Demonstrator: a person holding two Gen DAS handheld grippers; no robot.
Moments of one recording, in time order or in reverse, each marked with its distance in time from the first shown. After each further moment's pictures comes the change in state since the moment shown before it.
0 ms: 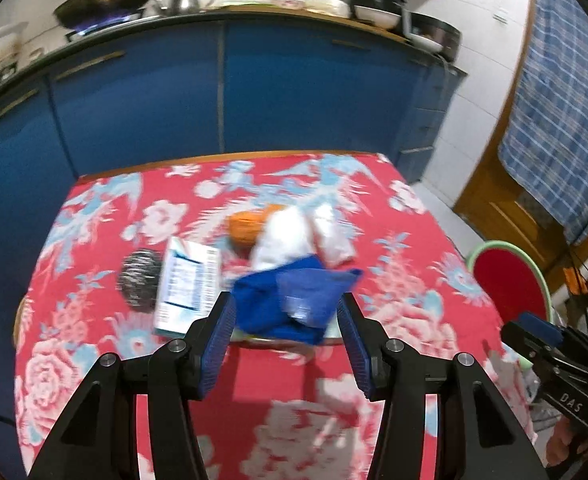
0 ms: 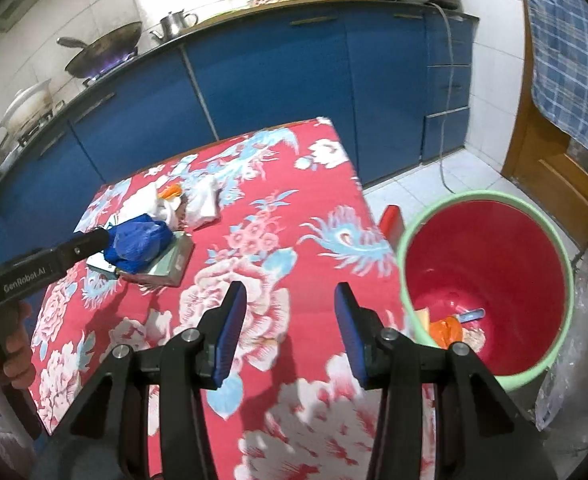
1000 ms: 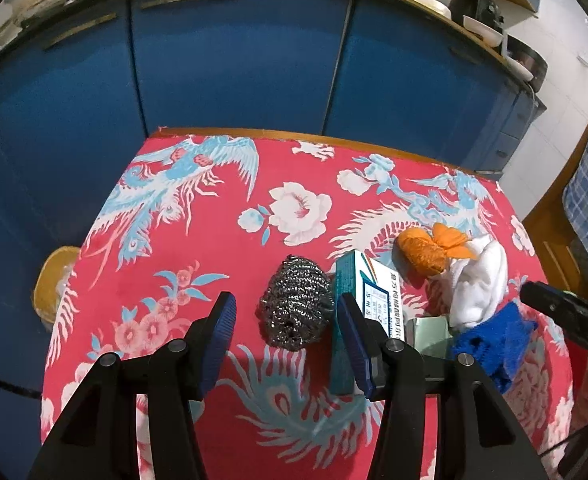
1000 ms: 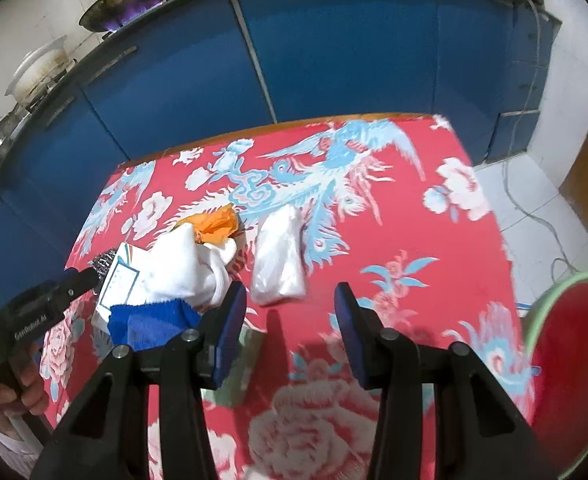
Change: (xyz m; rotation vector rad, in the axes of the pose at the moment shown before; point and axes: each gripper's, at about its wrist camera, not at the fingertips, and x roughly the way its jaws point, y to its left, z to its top) left arm 0.056 0.117 0.009 -0.174 0.052 0.124; right arm 0.128 0.080 0.081 -0.100 0.167 0.125
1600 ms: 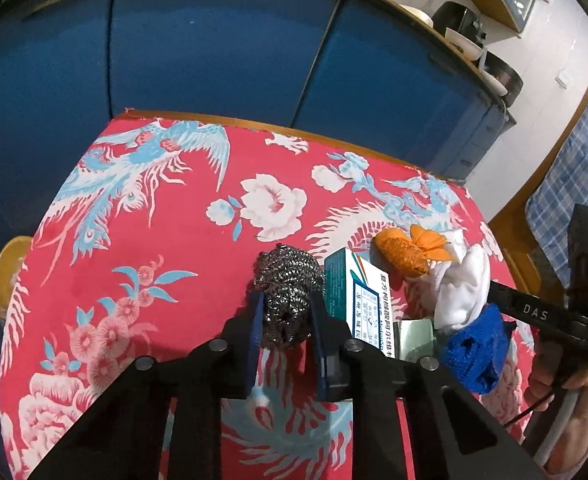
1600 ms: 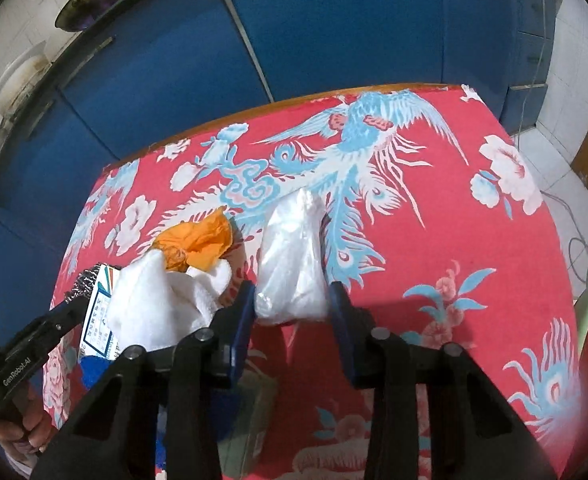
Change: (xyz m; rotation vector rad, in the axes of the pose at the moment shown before) left arm 0.016 0.014 0.000 -0.046 0.009 -0.180; right arm 0.048 0.002 0.013 0.065 0.045 0.016
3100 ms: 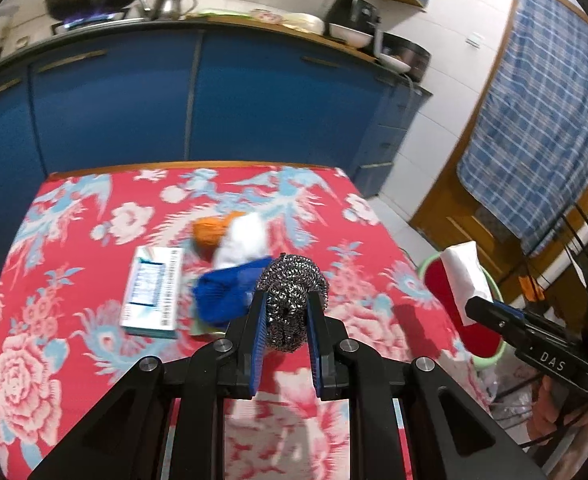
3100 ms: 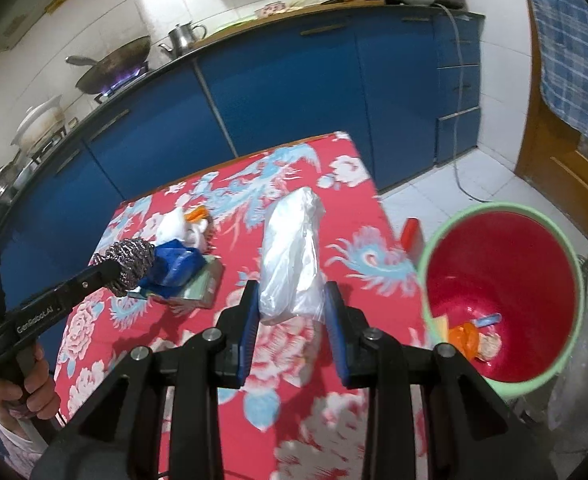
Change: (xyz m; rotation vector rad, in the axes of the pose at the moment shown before) left arm -0.082 -0.145 -0.048 0.219 -0.058 -0.150; right arm -0.183 -0.055 -0.110 0.072 -0.239 -0.080
